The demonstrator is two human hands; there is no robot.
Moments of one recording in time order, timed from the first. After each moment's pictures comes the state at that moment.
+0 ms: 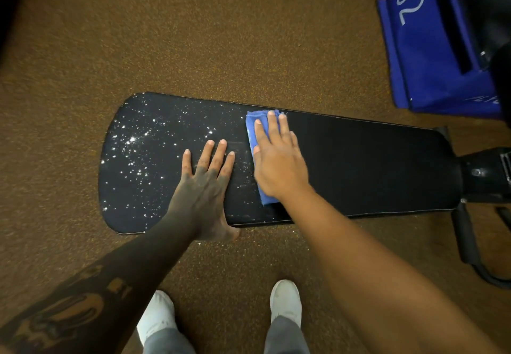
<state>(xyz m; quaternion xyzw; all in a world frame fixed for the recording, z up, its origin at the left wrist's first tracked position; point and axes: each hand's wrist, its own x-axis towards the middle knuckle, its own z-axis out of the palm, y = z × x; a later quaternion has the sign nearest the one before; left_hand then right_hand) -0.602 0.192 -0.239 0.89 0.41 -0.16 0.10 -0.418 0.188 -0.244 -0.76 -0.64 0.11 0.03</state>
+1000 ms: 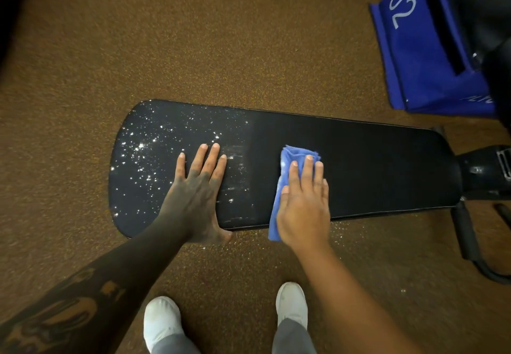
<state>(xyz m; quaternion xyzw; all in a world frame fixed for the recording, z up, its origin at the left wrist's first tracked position) -0.630 0.203 -0.238 0.90 0.39 -0.16 0.09 -0.432 0.099 -0.255 -0.85 -0.51 0.09 0.04</state>
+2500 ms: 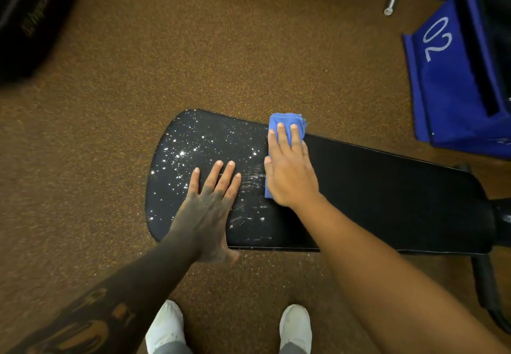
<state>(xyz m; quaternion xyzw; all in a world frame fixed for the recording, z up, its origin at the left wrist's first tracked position) -0.670 0.205 -0.239 0.89 0.41 -0.14 0.13 -0.459 0.233 -0.248 -0.72 -0.69 0.10 0.01</state>
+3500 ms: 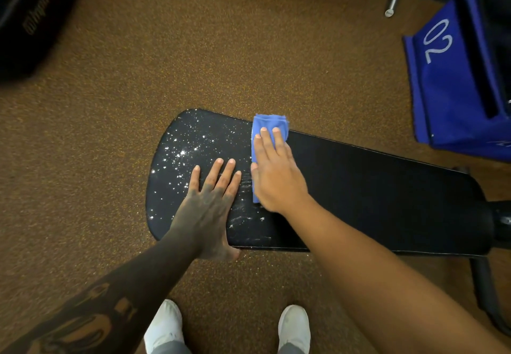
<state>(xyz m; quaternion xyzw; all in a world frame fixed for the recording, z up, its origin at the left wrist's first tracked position) -0.669 0.209 -0.238 0.89 0.42 -0.14 0.12 -0.480 0.232 -0.244 -0.68 -0.73 0.11 0.01</state>
